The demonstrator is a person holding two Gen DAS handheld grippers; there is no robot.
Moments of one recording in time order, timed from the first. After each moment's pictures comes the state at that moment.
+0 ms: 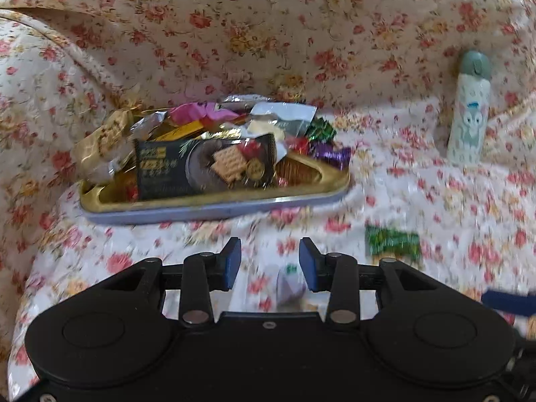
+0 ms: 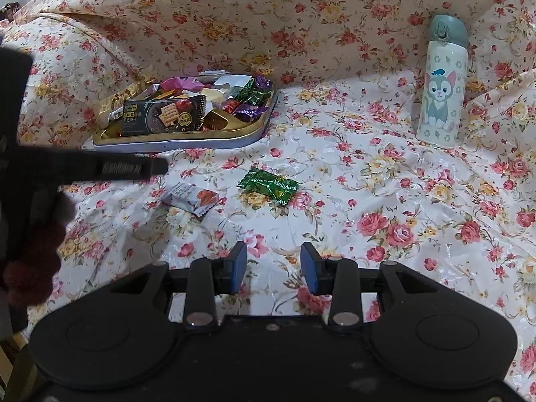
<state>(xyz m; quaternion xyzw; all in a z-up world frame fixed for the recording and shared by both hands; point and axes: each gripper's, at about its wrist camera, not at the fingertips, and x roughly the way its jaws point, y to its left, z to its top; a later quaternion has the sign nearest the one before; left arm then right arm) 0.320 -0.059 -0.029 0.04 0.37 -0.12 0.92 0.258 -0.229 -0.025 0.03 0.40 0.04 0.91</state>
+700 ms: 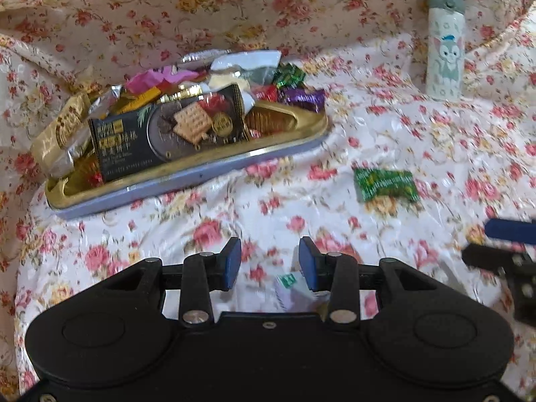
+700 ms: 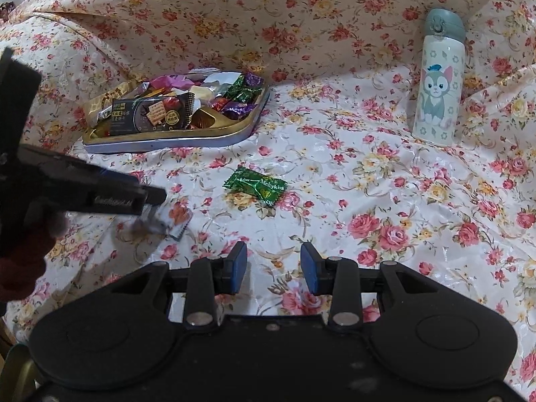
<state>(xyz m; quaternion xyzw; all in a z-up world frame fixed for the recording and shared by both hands) 0.321 -0.061 -0.048 0.11 0.43 -0.18 0.88 0.266 -0.237 -0.033 0.03 0.40 0.04 0.91</state>
